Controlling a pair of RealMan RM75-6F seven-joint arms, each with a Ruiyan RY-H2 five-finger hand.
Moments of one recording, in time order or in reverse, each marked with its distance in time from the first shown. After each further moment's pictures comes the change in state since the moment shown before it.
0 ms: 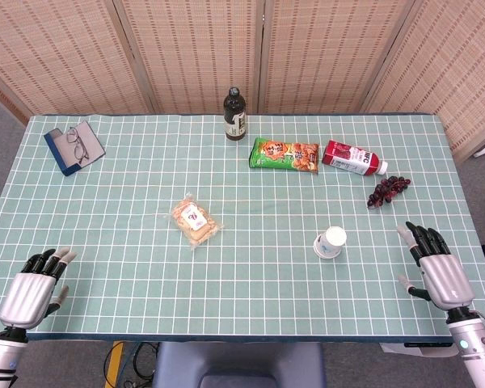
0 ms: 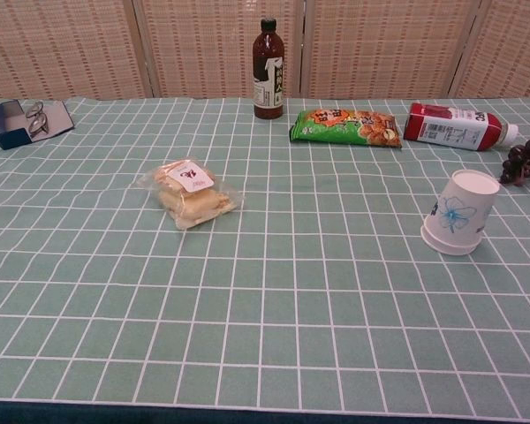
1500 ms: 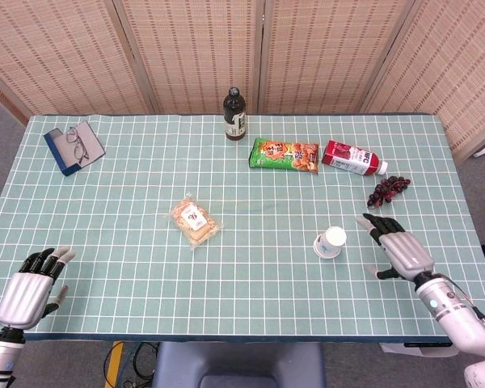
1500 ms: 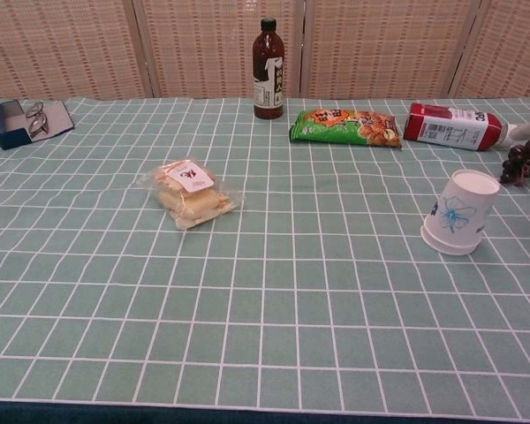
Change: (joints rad) left arm 0.003 0.020 0.003 -0.016 0.018 0.022 -0.040; right arm 0.278 0.157 0.077 -0.214 0.194 -0.483 0.011
